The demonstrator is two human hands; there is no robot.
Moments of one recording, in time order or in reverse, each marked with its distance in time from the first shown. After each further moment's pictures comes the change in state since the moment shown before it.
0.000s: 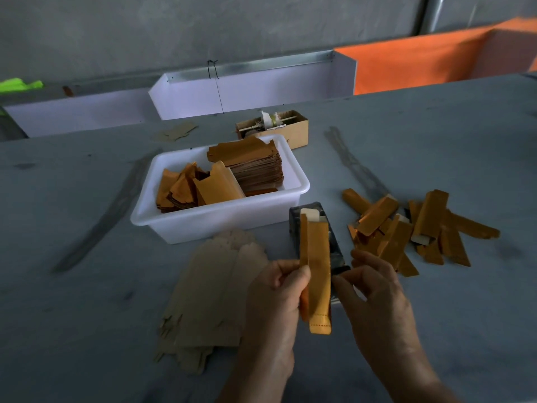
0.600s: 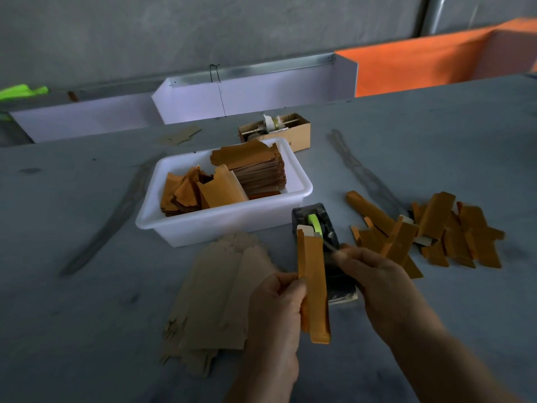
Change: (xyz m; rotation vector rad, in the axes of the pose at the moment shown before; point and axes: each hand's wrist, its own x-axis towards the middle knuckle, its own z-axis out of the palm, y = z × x) left_hand 0.000 -0.004 -0.002 0.042 0.081 -0.111; right_hand 0.034 -0.008 -0.005 0.669 -0.301 0.372
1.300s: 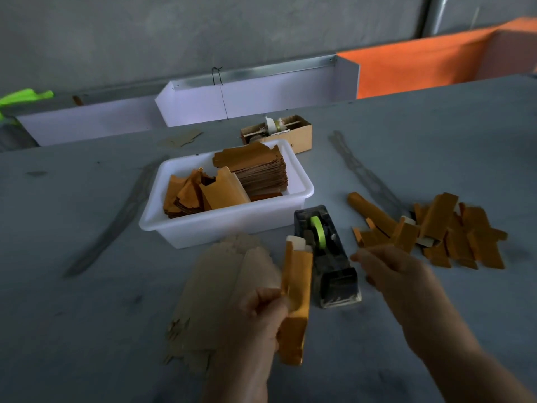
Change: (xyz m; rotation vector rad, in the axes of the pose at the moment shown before) left_hand -0.012 0.005 -0.034 0.011 -0.029 0.044; right_hand -0.018 -0.015 -0.013 -0.388 0.177 -0.177
